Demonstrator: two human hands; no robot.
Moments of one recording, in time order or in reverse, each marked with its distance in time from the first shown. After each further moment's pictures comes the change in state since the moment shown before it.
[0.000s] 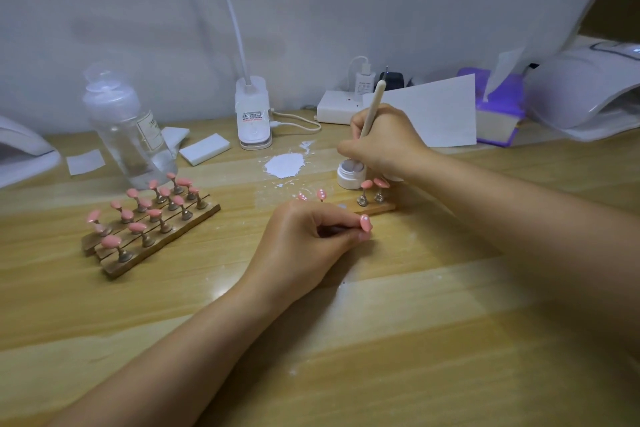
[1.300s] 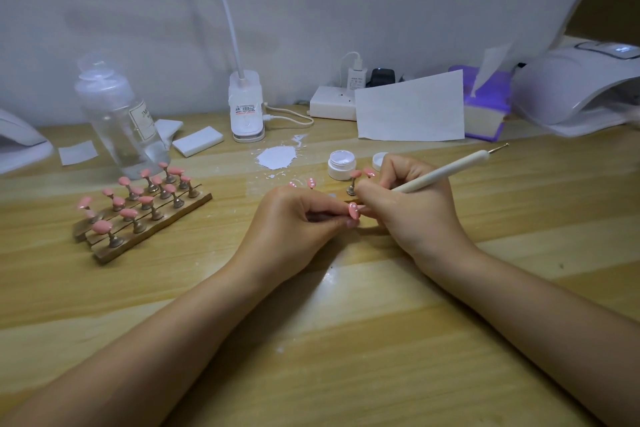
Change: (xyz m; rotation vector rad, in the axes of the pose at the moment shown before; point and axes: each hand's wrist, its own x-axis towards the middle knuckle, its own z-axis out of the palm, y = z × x) left_hand 0.001 0.001 0.000 0.042 -0.016 0.024; right_hand -0.102 0.003 0.005 0.666 0.182 -0.087
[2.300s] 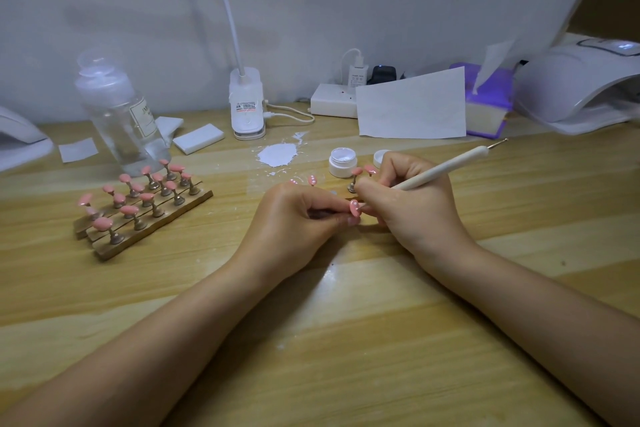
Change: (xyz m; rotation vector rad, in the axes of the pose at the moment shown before) left_hand 0.000 0.001 0.001 0.032 0.012 0.009; right_hand 0.000 -0.001 0.002 -0.005 -0.039 -0.008
